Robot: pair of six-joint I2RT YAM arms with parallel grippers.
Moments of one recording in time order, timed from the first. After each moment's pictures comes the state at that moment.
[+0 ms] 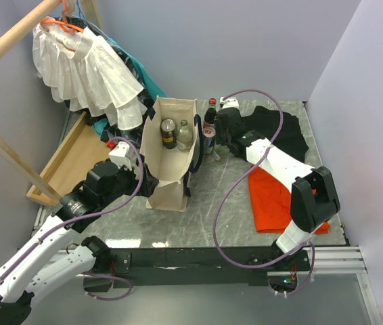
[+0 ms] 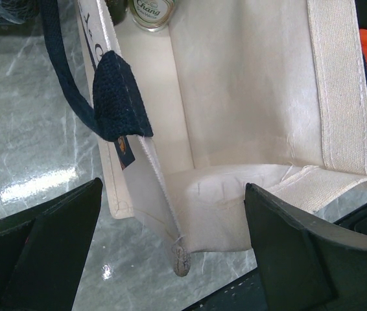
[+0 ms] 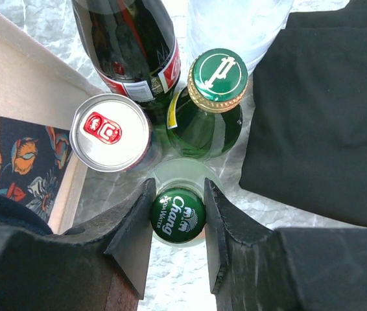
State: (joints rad) left arm -0.65 0.71 0.78 -0.52 -0.10 -0.43; right arm 0.51 1.64 1.27 -0.26 0.36 0.22
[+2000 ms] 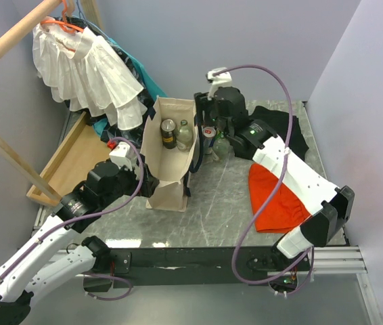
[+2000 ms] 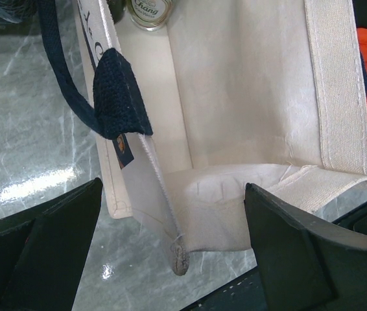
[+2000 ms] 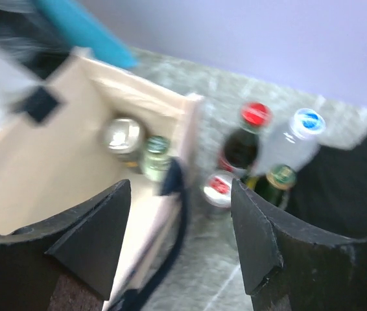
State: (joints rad) left arm -0.66 0.71 0.78 -0.52 -0.10 -0.43; right arm 0.68 1.52 1.58 -0.39 0.36 0.13
